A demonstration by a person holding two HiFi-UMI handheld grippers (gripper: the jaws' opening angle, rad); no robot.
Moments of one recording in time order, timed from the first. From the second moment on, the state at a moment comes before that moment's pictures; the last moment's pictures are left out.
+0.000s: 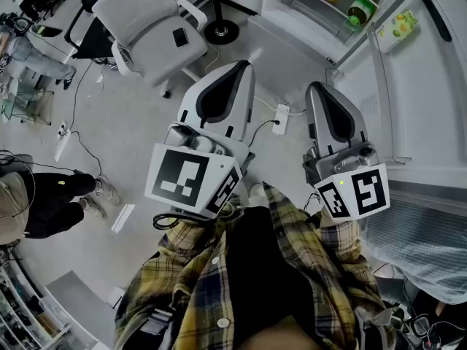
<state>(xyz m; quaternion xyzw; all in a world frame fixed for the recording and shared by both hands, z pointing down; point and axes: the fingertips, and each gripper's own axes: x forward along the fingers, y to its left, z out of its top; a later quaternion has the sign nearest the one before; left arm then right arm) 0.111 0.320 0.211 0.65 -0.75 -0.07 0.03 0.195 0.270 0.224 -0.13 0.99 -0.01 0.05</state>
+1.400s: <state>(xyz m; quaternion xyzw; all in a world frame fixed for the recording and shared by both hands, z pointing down) -0.018 0.133 0.225 0.71 -0.70 -0.07 0.04 0.059 0.108 0.231 -0.19 0.98 -0.01 0.04</state>
